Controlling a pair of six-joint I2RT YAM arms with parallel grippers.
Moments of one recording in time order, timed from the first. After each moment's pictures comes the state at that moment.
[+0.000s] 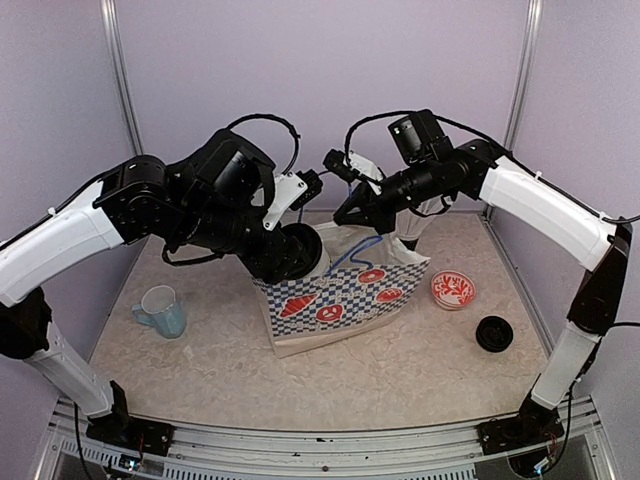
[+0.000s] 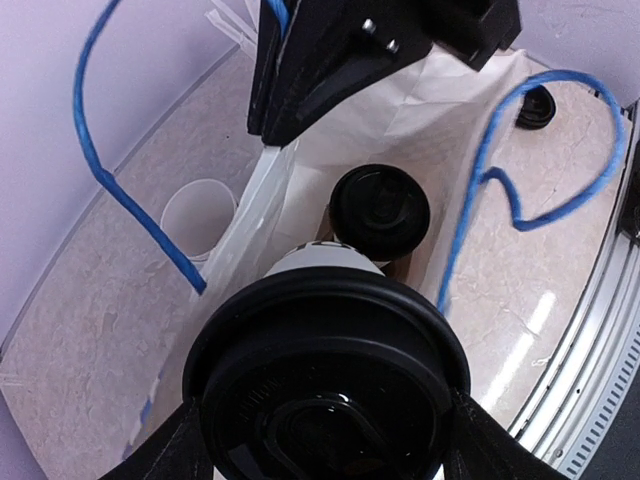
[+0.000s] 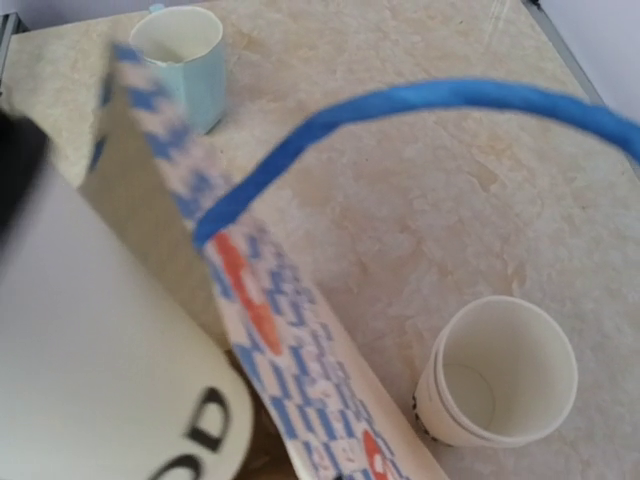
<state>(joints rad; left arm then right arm) -1.13 1.52 1.74 -0.98 -0.28 -0.04 0.73 1.74 1.84 -0.77 -0.47 -0.46</state>
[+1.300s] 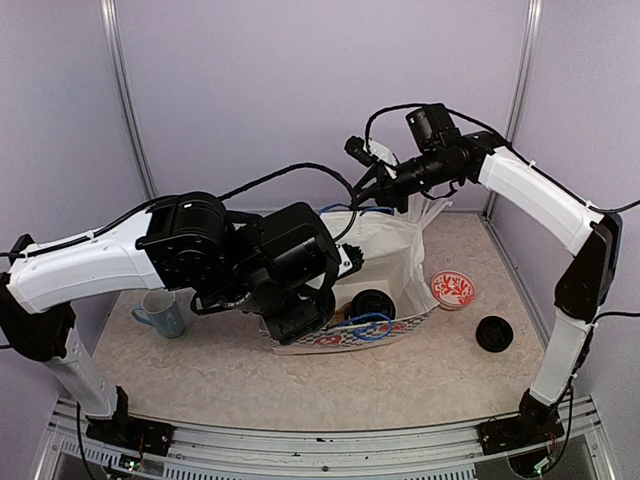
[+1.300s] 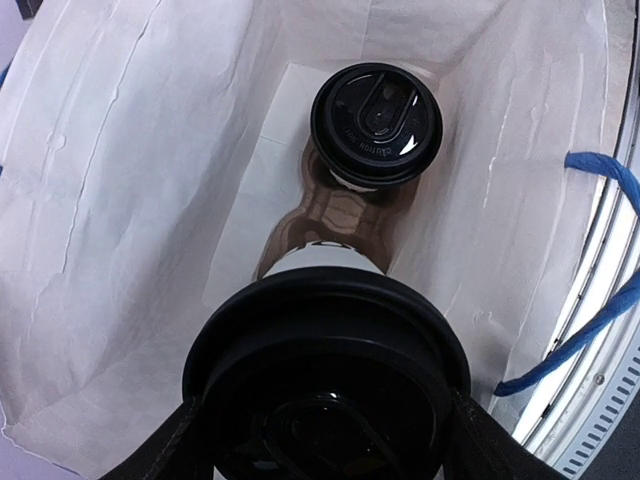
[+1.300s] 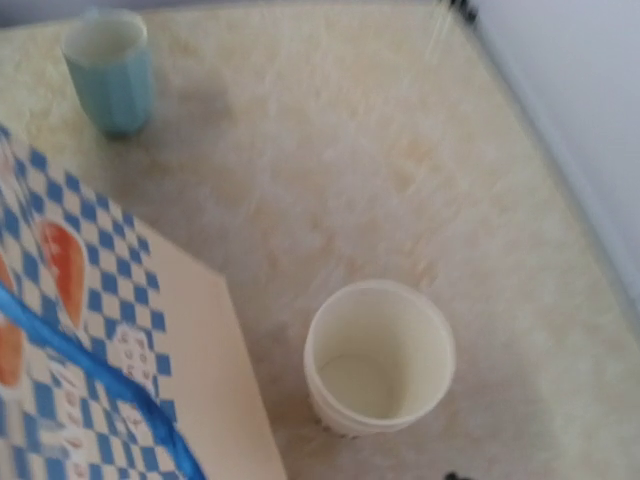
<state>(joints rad) -1.37 1.68 1.79 -1.18 -0.48 -0.08 0.57 1.80 1.93 -0.79 -0.57 -0.60</state>
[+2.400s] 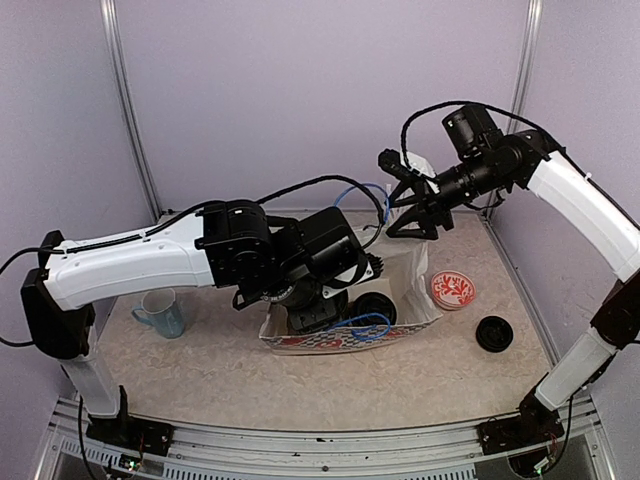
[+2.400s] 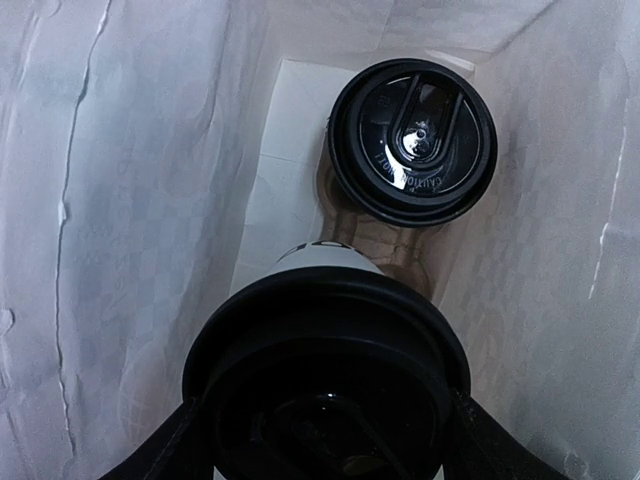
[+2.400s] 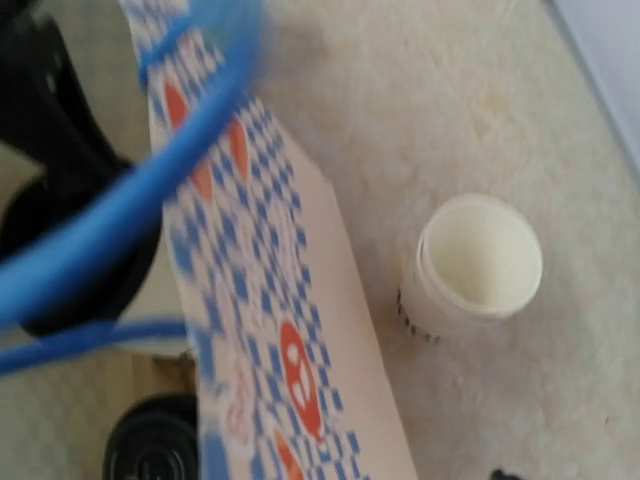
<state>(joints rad) -1.29 1.81 1.82 -1.09 -0.47 0.13 0.57 1.56 1.79 -1.02 -0.59 -0.74</state>
